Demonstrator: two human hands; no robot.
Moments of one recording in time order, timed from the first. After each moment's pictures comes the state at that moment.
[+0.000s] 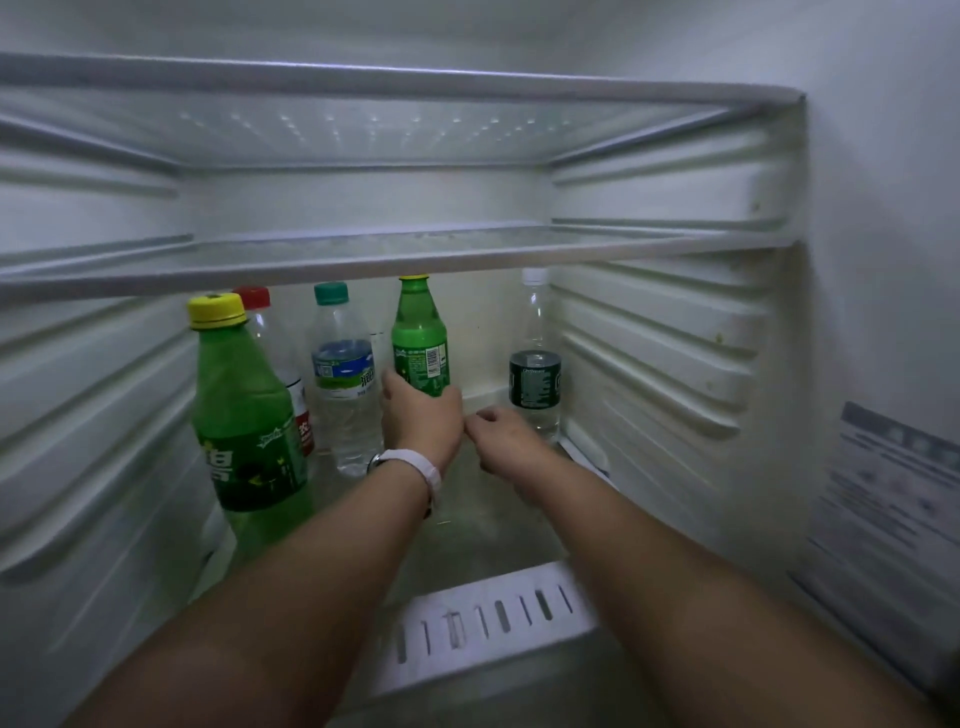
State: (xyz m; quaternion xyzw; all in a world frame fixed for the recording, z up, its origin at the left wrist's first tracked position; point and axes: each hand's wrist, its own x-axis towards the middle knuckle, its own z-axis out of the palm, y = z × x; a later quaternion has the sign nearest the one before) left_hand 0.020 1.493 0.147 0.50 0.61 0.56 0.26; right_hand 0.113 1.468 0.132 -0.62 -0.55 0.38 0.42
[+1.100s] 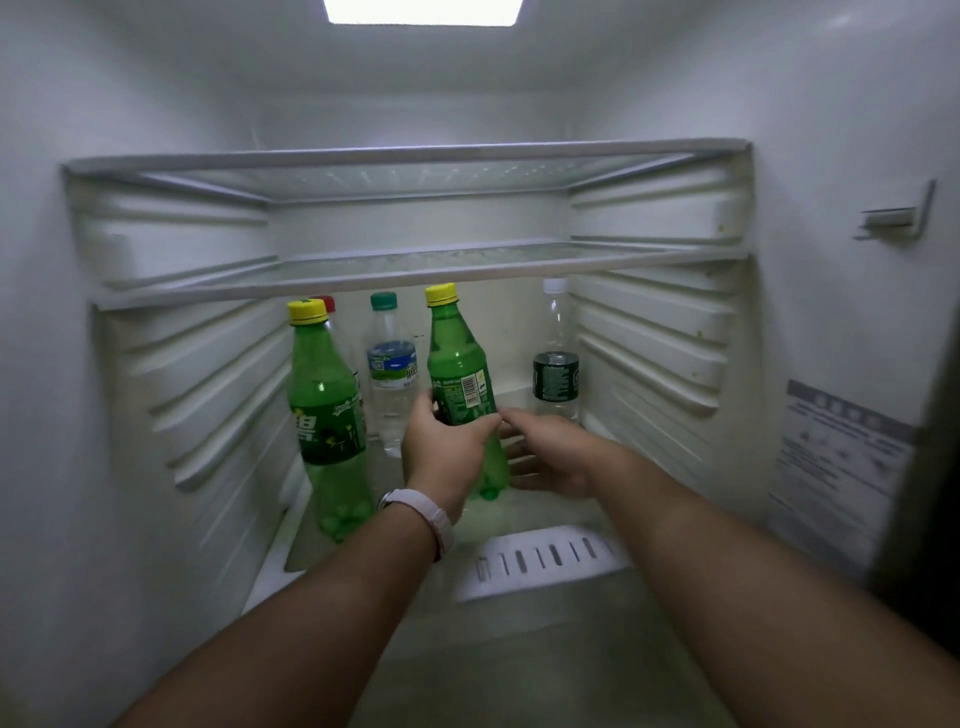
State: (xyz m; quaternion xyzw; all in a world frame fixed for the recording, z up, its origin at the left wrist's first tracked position) left_hand -0.002 1.390 0.145 0.52 0.47 0.63 0.34; right_hand 0.136 1.420 0.140 -0.53 -0.50 0.58 0.37
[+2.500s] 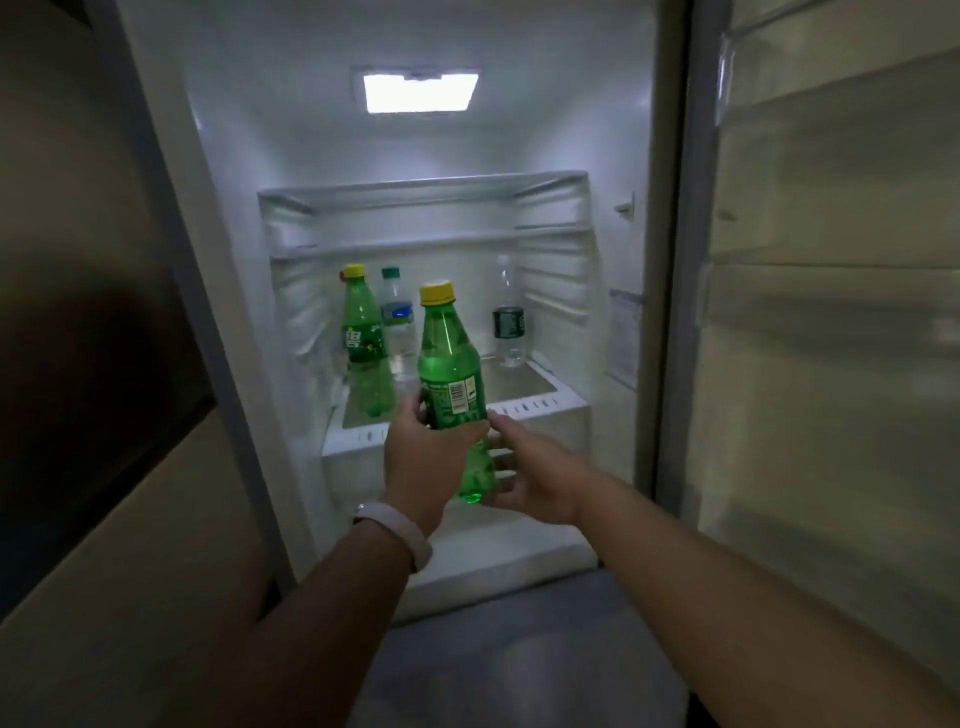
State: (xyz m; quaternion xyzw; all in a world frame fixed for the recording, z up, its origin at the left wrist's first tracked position) left_hand -0.035 1.111 0.133 0.56 0.44 0.62 0.34; right_hand 0.098 1.118 0.114 -0.44 -0.41 0.65 0.46
